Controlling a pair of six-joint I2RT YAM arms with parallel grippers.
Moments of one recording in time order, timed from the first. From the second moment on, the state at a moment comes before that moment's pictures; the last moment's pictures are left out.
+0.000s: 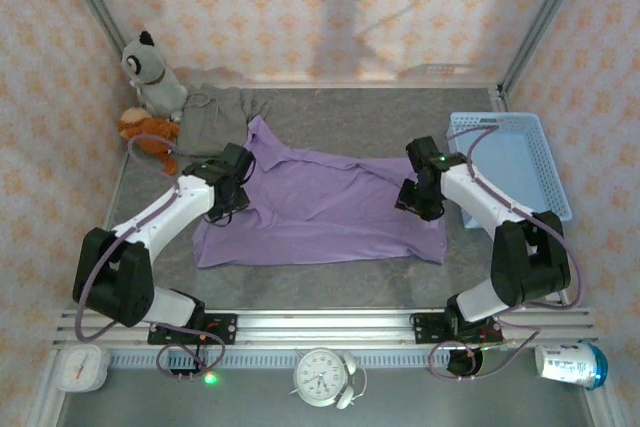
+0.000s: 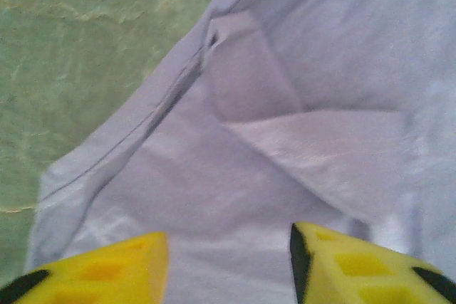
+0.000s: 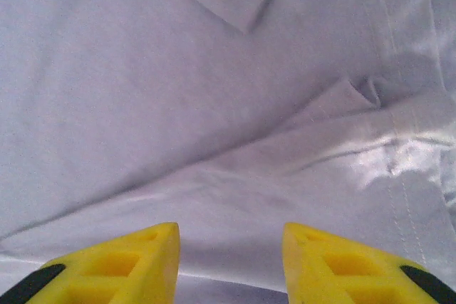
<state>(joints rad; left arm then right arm) -0.31 1.42 0.99 -0.91 -0.28 -0.88 0.28 1.49 1.03 -0.91 -0.08 0.68</state>
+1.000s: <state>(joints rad) -0.31 1.99 1.53 -0.86 -0.30 -0.65 0.28 1.50 1.05 -0.92 -0.06 0.69</state>
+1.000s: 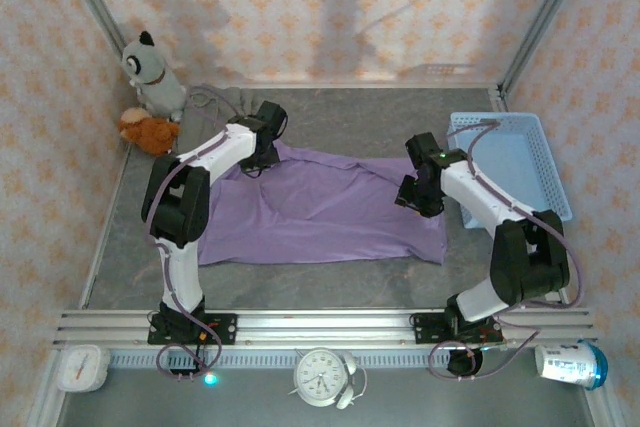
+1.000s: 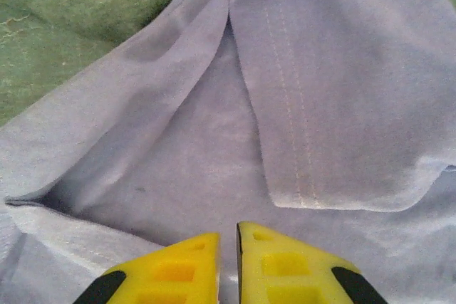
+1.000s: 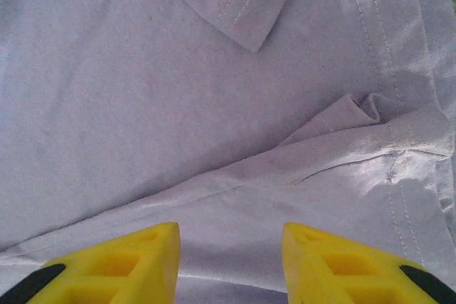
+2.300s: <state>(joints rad) -0.27 1.48 0.84 -0.91 -0.31 -0.84 0.26 1.47 0.88 -0.90 -0.05 0.82</state>
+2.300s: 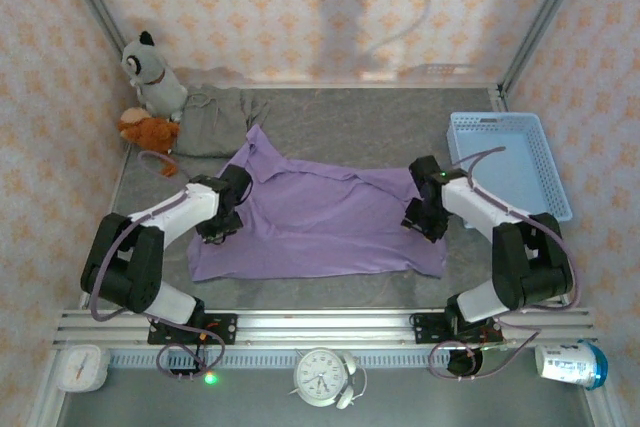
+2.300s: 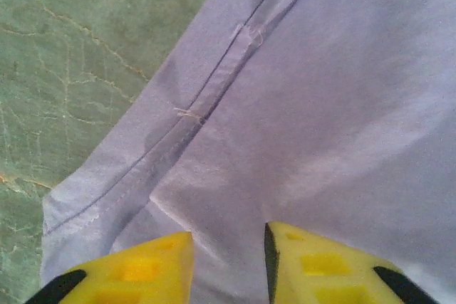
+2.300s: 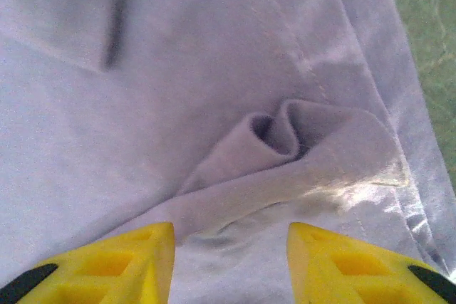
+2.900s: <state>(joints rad) -0.27 1.91 1.35 -0.83 -0.11 -0.85 0.07 1.71 1.34 -0.93 -0.05 0.73</state>
